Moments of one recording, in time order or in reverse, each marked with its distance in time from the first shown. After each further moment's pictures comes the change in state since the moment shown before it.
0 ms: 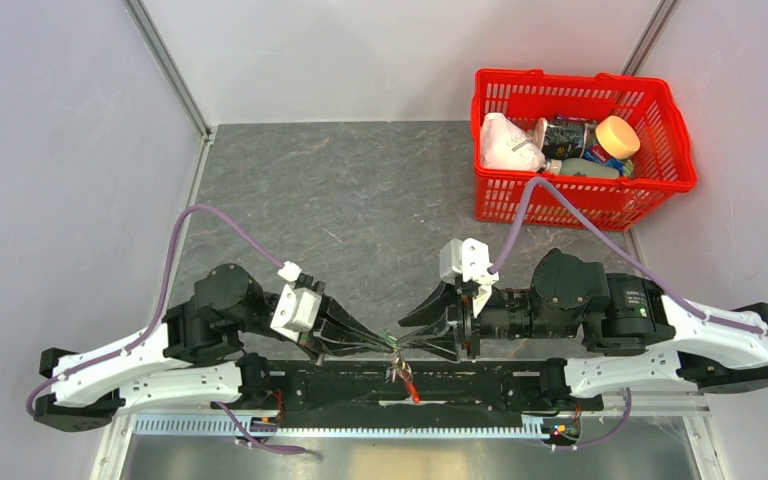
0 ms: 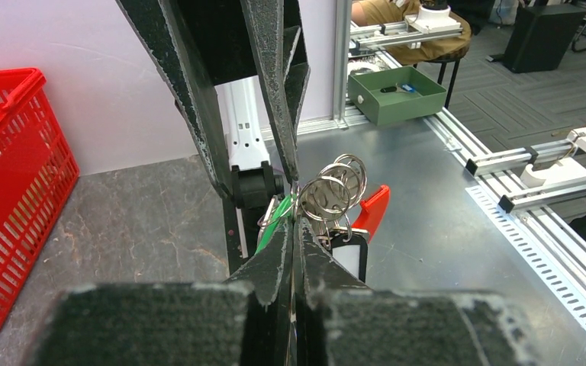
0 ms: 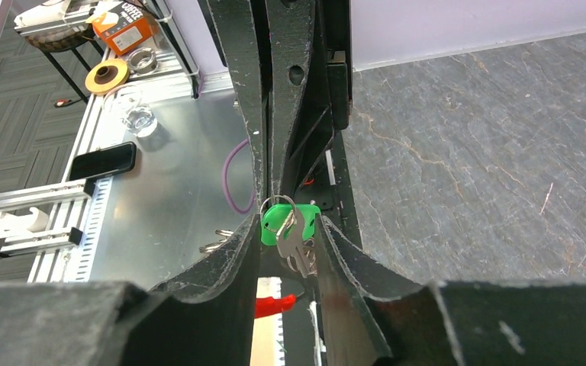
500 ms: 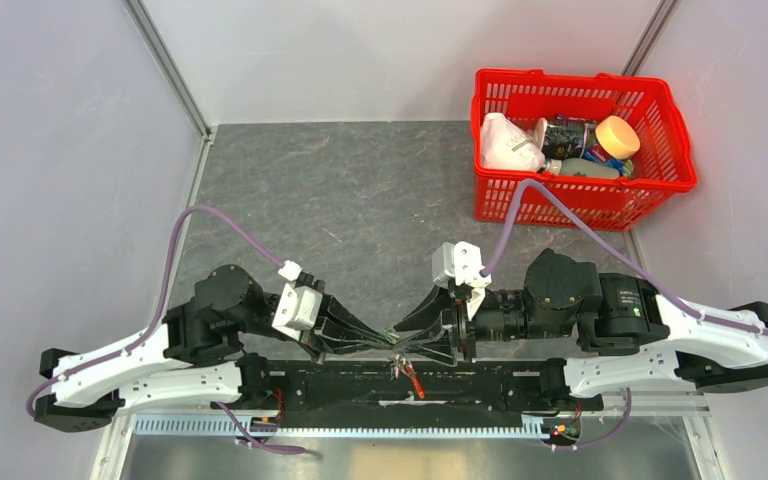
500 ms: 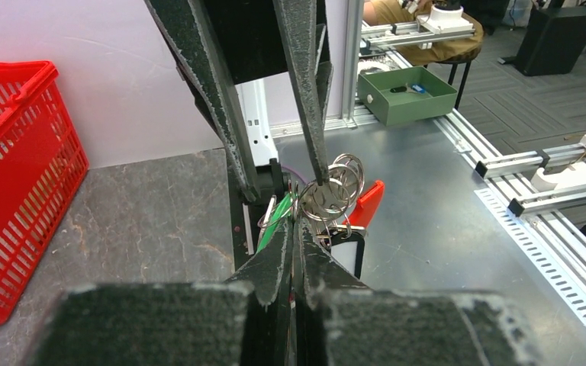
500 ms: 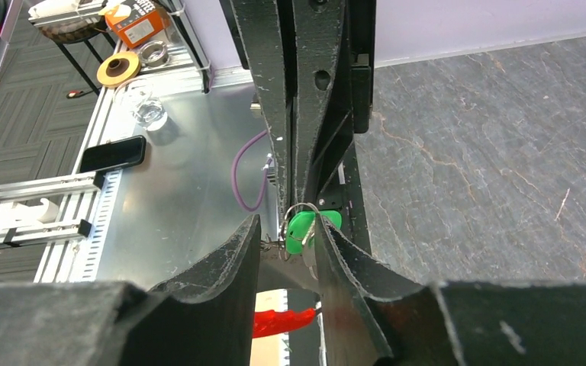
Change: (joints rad) left arm 0.000 -0.008 -0.010 -0.003 -0.028 0.000; right arm 0.000 0.019 0.005 0.006 -0.031 0.000
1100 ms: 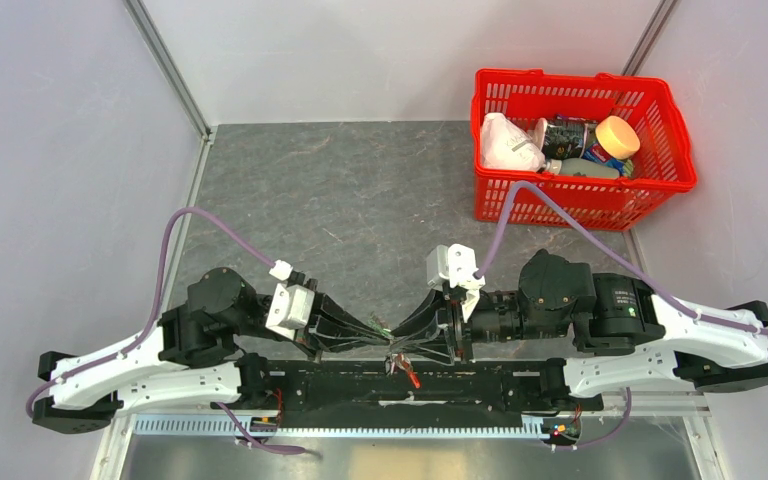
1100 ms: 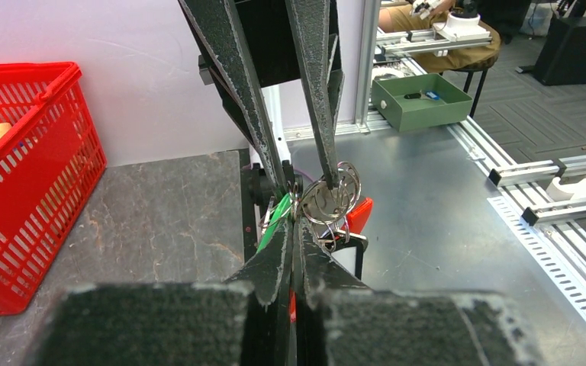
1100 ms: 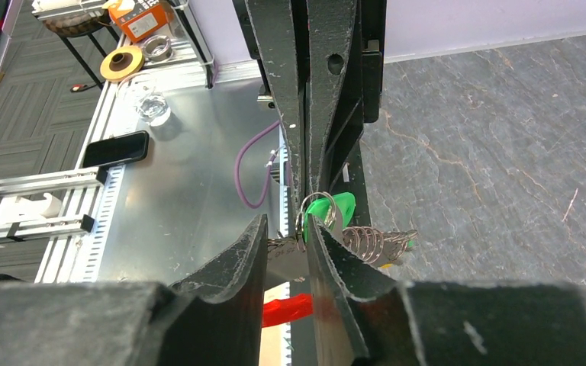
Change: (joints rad) left arm 0.000 -0.033 -0.016 -0.001 -0.046 0.000; right arm 0.000 0.013 0.000 0.000 -0.014 -0.001
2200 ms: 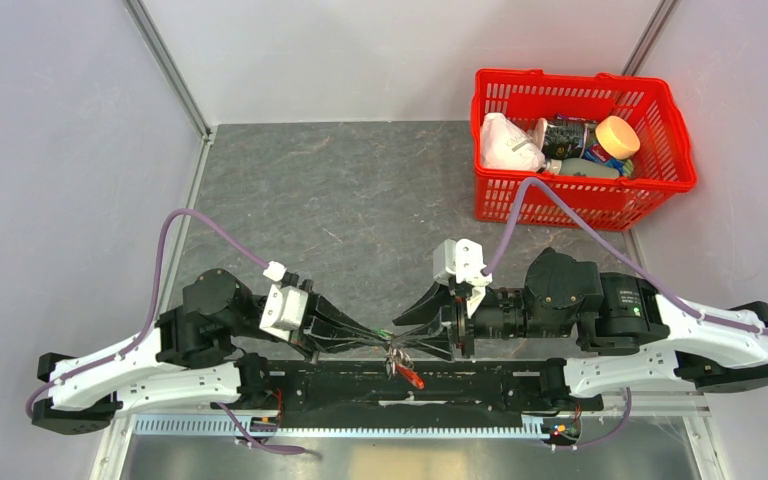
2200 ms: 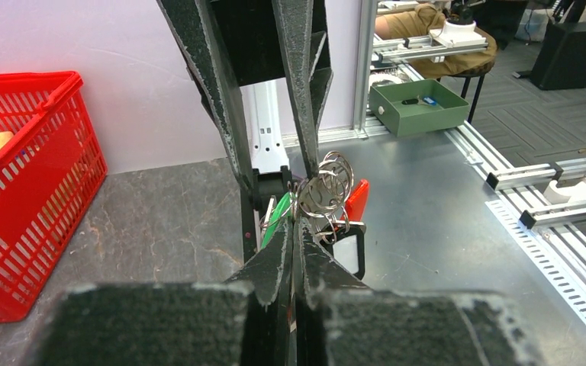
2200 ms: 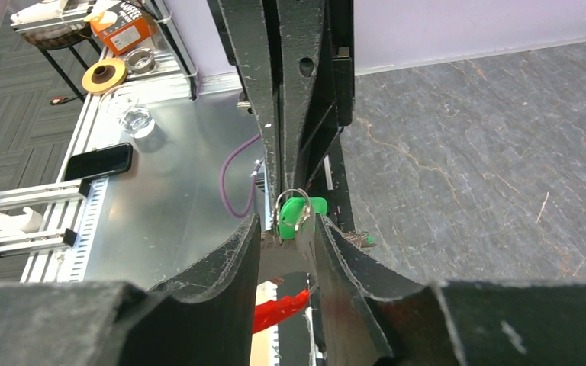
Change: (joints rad) left arm 0.000 -0.013 -0.006 0.010 0.006 -0.004; right arm 0.000 -0.009 0.006 0.008 0.040 -0.017
